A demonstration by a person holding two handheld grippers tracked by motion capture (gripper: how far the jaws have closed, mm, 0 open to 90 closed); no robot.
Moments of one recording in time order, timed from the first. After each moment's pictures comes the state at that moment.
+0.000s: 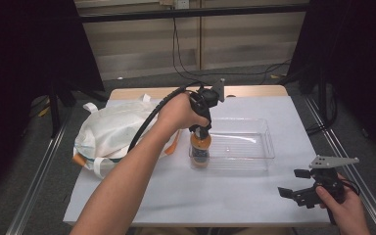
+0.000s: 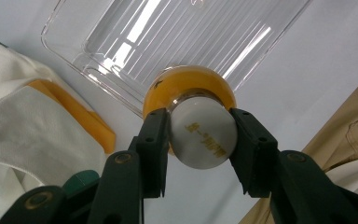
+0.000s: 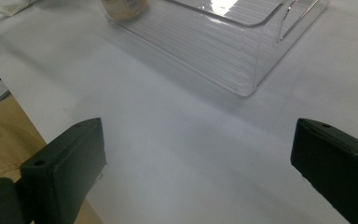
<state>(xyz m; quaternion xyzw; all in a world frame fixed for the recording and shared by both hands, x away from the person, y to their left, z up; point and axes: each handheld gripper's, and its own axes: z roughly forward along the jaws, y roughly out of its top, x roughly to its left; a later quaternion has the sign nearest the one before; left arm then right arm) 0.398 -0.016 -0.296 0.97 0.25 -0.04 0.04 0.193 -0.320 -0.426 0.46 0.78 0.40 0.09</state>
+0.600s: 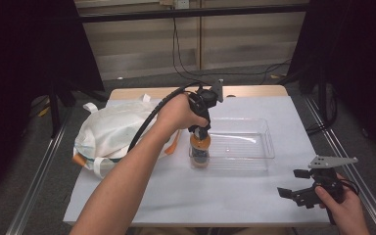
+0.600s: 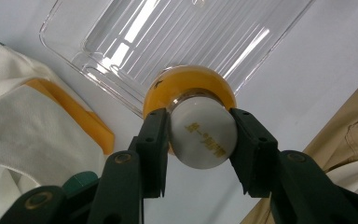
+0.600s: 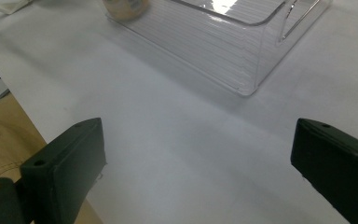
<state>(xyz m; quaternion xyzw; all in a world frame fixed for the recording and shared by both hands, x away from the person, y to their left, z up) 0.401 -0.012 -0.298 0.96 0.26 -0.05 0.05 0.194 -0.319 -0.426 0.46 0.79 0.40 0.09</state>
